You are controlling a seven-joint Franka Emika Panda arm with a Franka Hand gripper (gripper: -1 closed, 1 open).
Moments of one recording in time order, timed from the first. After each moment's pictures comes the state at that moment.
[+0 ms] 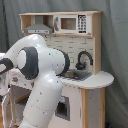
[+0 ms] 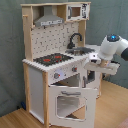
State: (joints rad) arm -1.24 0.43 2.45 -2.35 -0.71 1.91 0.03
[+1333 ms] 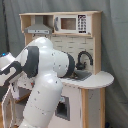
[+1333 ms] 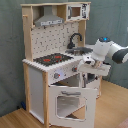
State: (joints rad) arm -1.28 0.43 2.26 -2.43 -0.73 2.19 -0.20
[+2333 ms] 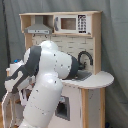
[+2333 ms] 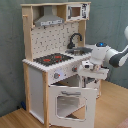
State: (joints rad) arm -1.27 0.43 2.10 -2.51 -0.72 2.33 -0.29
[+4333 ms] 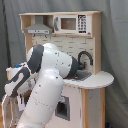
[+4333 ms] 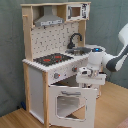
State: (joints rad) arm -0.96 0.43 1.78 -2.48 -0.71 2.39 -0.31
